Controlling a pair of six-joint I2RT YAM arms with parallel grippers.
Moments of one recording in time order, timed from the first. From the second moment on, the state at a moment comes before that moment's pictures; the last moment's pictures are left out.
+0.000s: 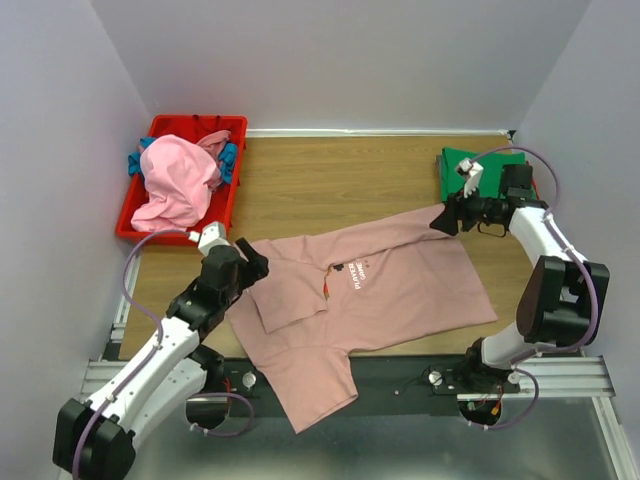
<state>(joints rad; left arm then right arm) -0.47 0.75 0.43 -0.24 -0.26 -0.76 -0.20 1.54 1.05 -0.46 -0.87 -0.52</state>
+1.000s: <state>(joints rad) -0.26 1.29 0.55 -0.24 -0.33 -0.88 -0.10 1.68 1.08 -0.44 -0.74 -0.47</state>
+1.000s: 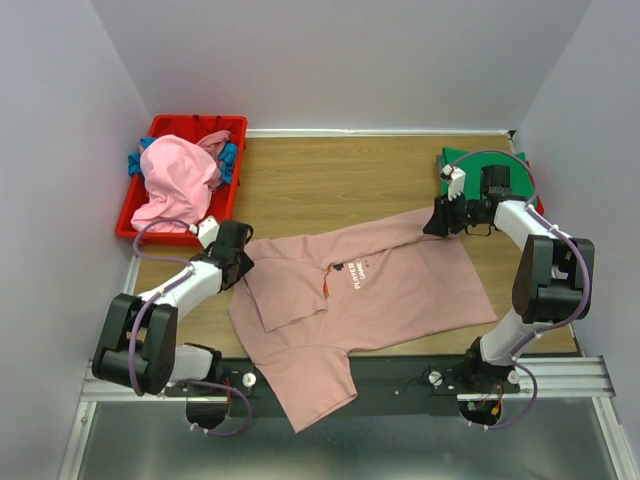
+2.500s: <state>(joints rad) -0.11 1.33 0.62 -0.30 -0.08 -0.71 -0.05 1.82 1.22 -0.44 -0.64 -0.39</state>
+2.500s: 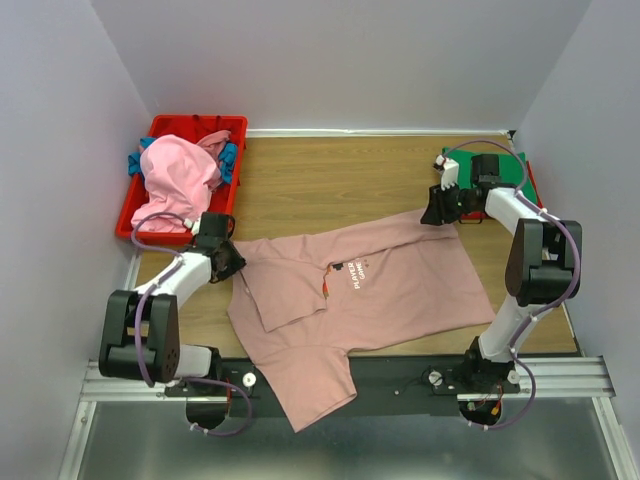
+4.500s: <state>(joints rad) 0.04 1.30 0.67 -0.51 -0.09 -0.69 0.03 2.17 1.62 -0.46 -0.33 -0.30</state>
